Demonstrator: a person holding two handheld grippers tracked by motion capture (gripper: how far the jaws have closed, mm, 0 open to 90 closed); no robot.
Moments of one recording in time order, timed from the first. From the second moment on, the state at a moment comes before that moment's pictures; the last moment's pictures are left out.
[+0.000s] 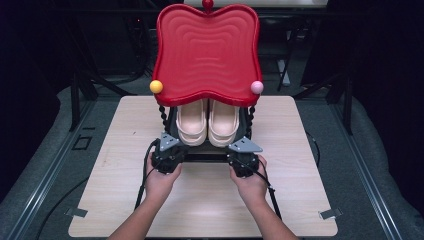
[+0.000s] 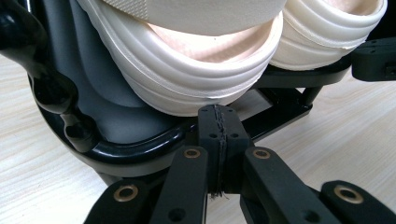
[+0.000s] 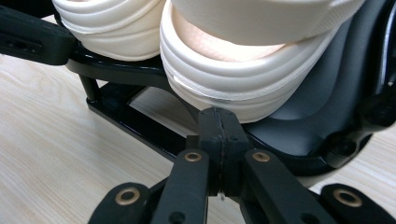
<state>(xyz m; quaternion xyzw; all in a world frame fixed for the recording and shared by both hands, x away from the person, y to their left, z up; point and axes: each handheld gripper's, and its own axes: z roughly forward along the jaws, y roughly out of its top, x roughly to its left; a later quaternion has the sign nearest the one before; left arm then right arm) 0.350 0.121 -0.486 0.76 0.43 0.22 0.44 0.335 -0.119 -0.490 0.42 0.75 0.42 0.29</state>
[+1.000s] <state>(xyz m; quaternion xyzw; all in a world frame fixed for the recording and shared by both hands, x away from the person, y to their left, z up) 0.362 0.118 -0.492 0.76 0.43 0.22 0.43 0.352 -0.113 -0.496 0.44 0.74 0.42 0.29</state>
